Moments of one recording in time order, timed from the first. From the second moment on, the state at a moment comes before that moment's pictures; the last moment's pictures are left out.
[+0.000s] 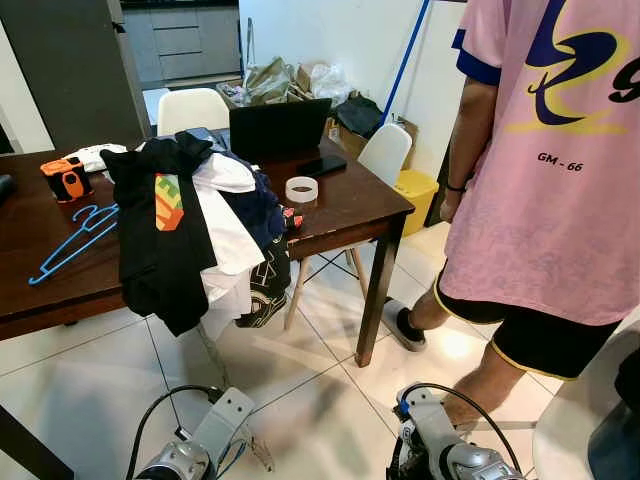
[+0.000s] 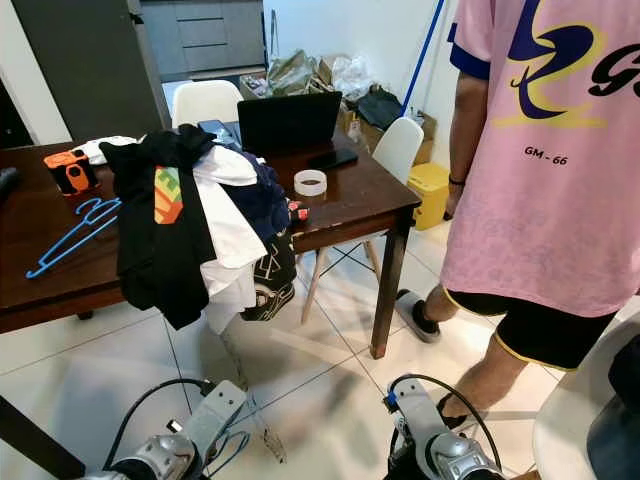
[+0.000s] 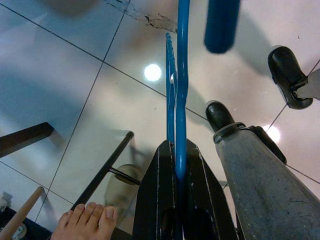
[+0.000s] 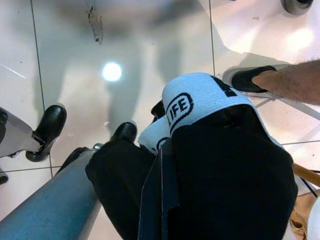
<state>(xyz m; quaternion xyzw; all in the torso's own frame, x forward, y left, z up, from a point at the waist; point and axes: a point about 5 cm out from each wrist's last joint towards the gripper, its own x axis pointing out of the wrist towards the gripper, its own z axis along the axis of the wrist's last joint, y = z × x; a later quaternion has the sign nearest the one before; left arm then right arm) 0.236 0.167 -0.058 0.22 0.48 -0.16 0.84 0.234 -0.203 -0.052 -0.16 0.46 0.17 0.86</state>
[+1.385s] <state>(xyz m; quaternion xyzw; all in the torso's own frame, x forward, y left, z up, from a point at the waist) 0.232 0.182 -0.059 0.05 0.46 0.09 0.88 0.231 -0.212 -0.054 -0.05 0.44 0.00 0.90</state>
